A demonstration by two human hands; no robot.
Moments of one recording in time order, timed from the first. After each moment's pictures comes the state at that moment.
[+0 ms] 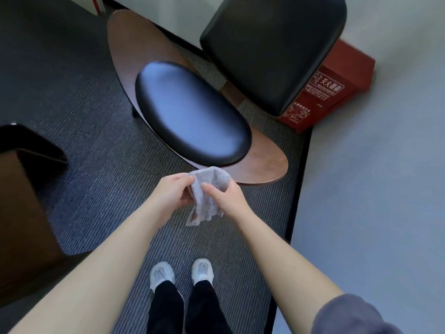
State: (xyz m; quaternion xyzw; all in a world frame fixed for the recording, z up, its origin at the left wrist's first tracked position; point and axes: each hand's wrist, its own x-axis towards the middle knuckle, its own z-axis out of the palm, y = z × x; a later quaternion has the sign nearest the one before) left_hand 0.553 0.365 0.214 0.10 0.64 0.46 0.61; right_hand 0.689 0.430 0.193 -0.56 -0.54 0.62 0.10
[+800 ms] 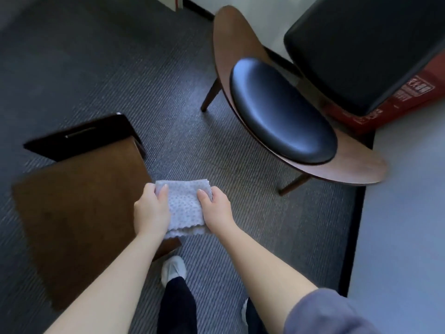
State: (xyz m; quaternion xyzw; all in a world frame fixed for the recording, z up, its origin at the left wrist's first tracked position) left_hand 0.280 0.127 0.112 0.14 0.90 0.30 0.28; right_hand 0.396 0.209 0.117 -0.58 -0.59 0.56 0.02
